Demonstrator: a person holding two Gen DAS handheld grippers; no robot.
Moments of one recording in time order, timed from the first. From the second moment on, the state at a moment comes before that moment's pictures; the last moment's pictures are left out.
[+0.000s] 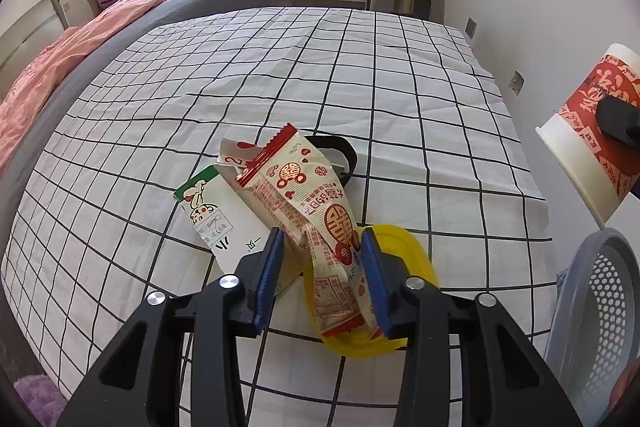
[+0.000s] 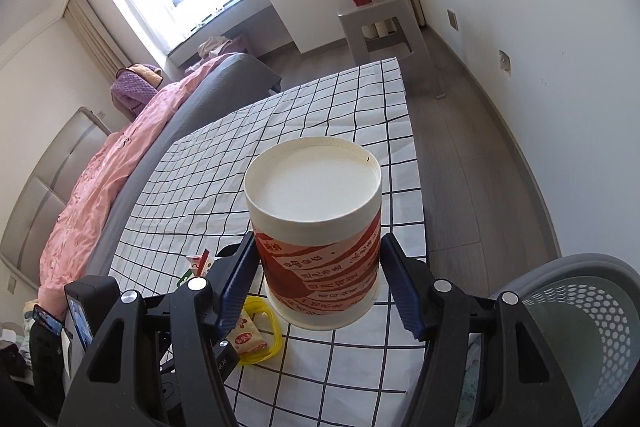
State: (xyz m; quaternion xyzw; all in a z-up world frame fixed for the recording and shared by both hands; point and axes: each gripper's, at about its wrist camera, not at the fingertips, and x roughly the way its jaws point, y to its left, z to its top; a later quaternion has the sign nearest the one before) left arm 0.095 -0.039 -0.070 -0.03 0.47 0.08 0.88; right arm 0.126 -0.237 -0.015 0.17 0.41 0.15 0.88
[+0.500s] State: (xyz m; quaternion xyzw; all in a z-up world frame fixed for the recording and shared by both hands) left arm 0.069 -0.029 -0.028 -0.03 0.45 0.06 0.89; right arm 0.116 -0.237 -0.014 0.16 0.40 0.16 0.89
